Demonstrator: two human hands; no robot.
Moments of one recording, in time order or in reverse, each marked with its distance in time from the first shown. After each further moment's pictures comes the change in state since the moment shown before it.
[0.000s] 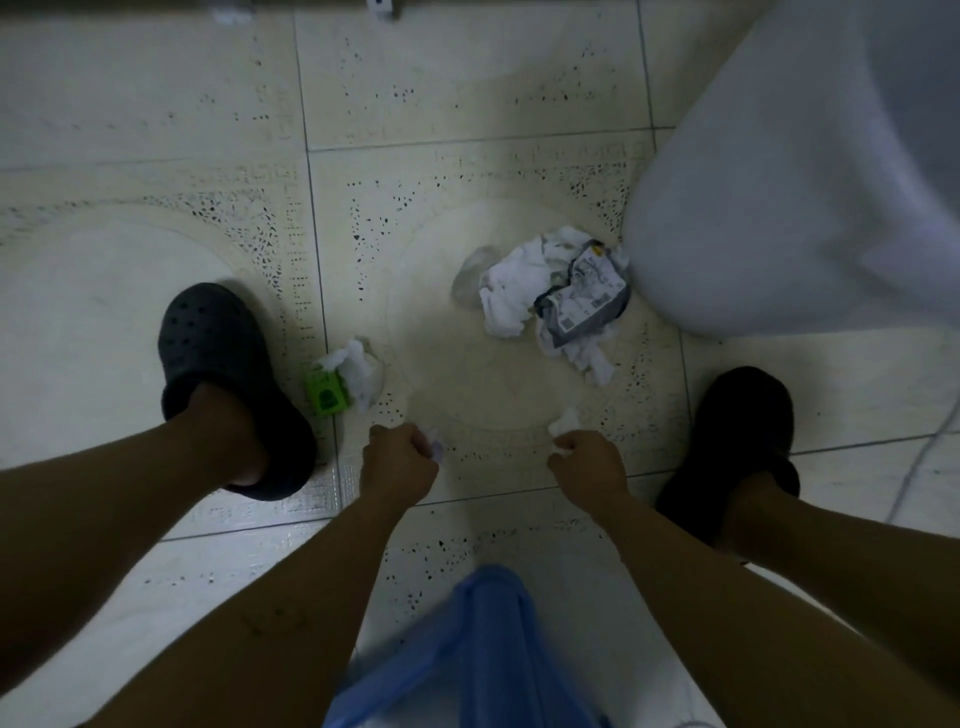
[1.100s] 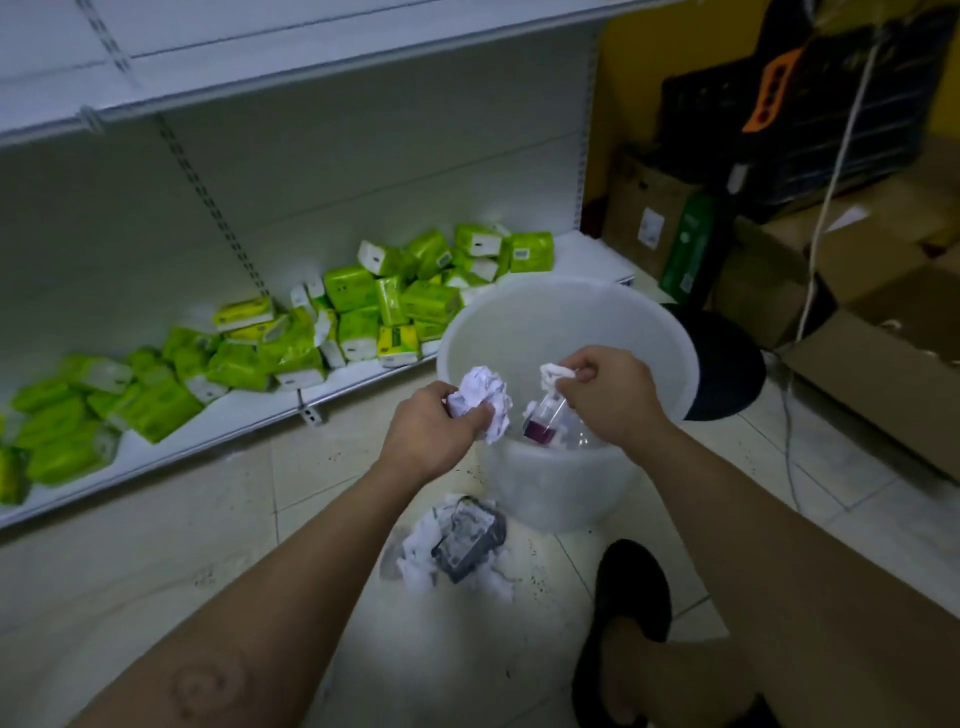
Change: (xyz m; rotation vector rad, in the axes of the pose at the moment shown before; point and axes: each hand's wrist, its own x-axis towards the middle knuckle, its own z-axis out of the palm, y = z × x) left_hand -0.193 0.359 -0.087 0.026 0.233 0.802; right_hand -0.139 -0.049 -0.366 0.399 0.757 -0.479
